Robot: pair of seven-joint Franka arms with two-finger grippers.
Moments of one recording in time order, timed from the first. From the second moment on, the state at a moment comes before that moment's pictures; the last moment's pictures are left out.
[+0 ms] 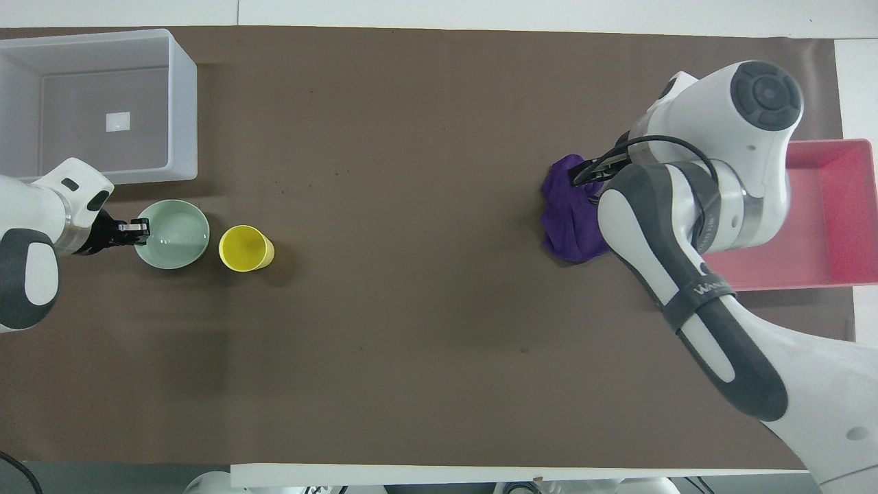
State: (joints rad) left arm 0.07 -0.01 -0.07 -2.23 0.01 2.20 -0.06; right arm 0.32 0.27 -0.12 -1.91 0.13 2.23 -0.12
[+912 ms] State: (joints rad) left arm 0.15 0.42 -0.05 -1.58 -0.12 2.18 -0.07; right arm 0.33 0.28 -0.13 -1.92 0.13 2.25 -0.12
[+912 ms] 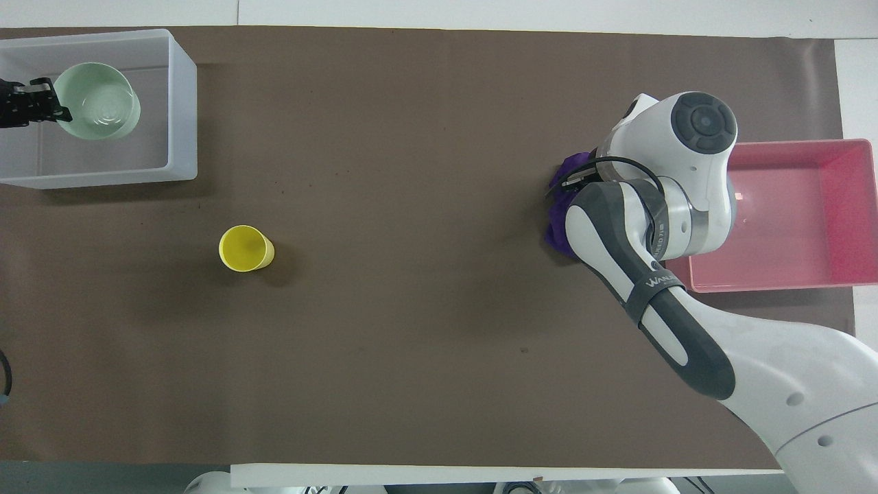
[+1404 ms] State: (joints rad) left arm 0.15 0.54 -0.05 -1.53 -0.11 2.24 -0.08; right arm 0.21 0.09 -0.14 -1.72 0.11 1.82 -0.12
